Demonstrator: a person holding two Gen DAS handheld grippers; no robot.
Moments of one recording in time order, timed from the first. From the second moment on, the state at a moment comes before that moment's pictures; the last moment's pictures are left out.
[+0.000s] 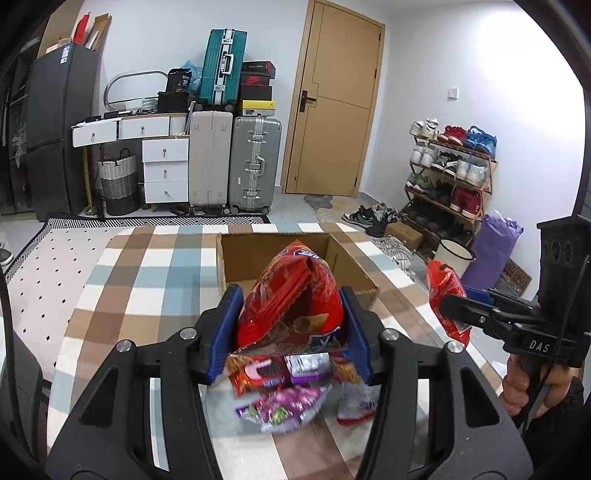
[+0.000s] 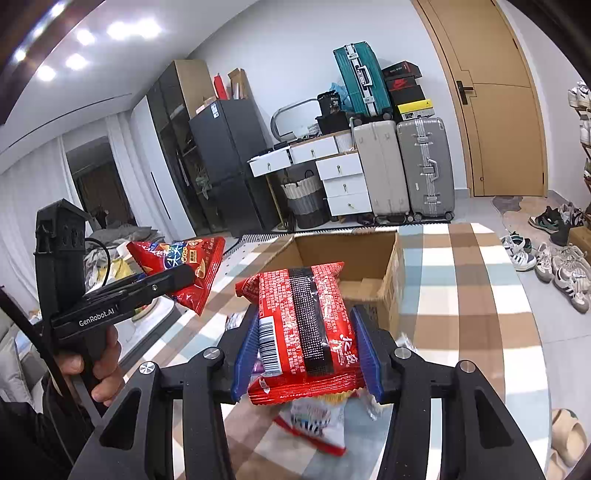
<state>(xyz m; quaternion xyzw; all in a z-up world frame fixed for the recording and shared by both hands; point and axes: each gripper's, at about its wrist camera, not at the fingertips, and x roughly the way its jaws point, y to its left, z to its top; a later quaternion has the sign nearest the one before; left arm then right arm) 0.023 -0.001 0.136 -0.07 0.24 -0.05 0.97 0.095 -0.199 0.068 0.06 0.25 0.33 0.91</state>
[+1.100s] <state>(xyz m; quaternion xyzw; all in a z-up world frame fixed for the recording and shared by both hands) 0.184 0.021 0.081 -0.06 0.27 -0.04 0.96 0.206 -0.162 0.051 0.08 0.29 0.32 0.90</state>
